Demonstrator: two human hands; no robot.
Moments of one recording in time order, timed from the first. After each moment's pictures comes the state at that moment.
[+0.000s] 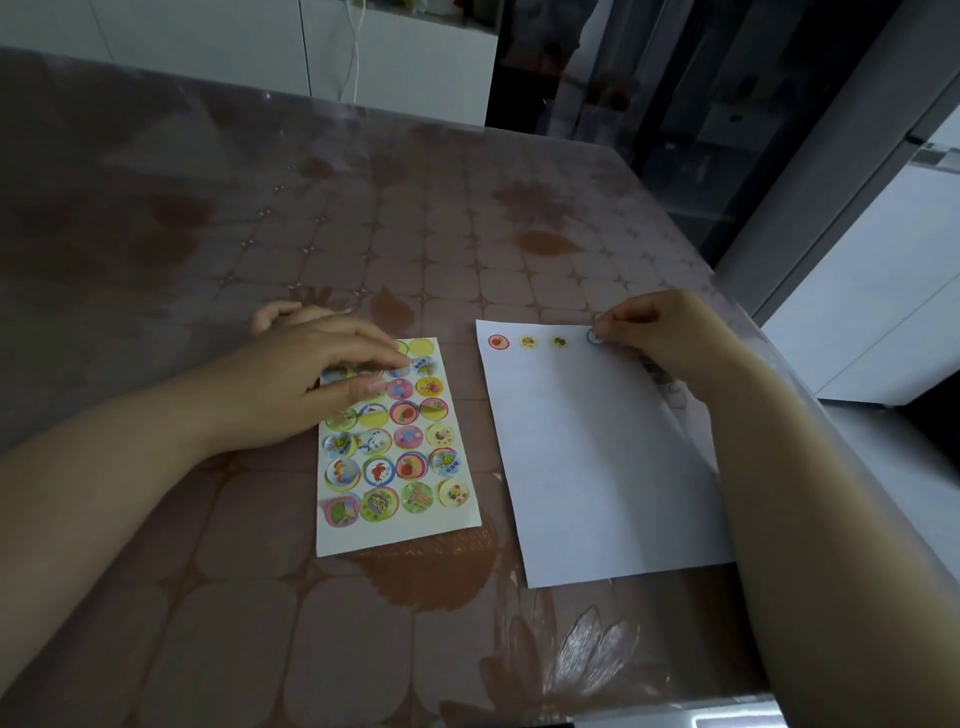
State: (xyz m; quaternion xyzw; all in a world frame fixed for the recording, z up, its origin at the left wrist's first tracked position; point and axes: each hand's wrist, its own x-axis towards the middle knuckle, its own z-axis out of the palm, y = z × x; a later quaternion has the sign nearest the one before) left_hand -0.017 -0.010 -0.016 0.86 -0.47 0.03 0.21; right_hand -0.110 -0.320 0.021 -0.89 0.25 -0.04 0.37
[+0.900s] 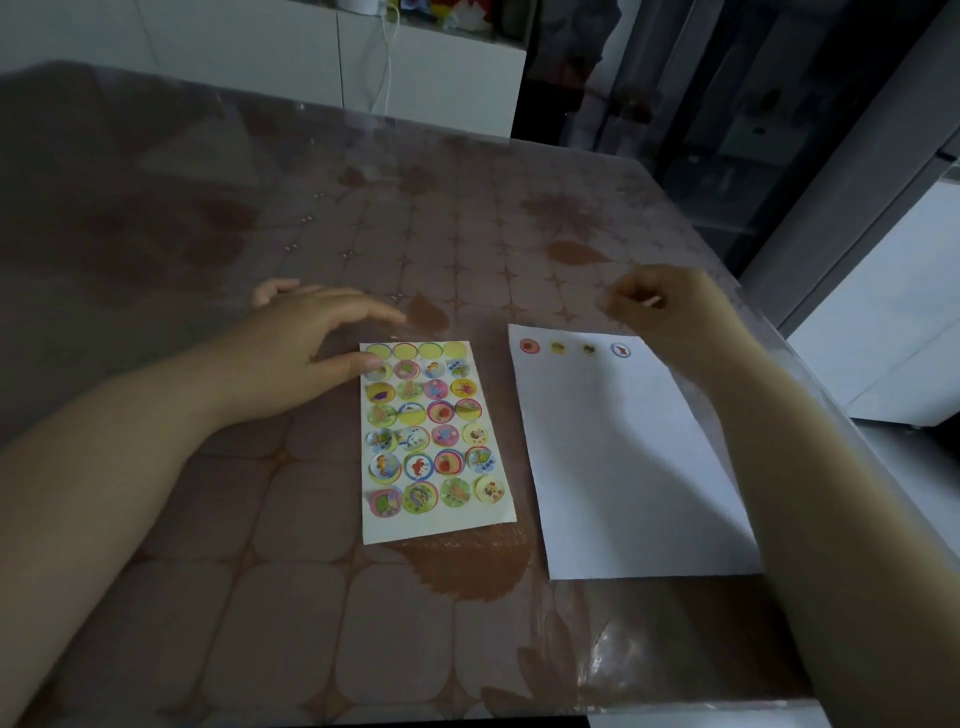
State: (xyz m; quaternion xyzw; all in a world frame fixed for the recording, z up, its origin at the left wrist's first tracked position) left_hand -0.012 0.012 0.000 0.87 -0.43 0.06 0.24; right_hand -0.102 -0.287 0.035 -0.93 0.15 -0.16 0.29
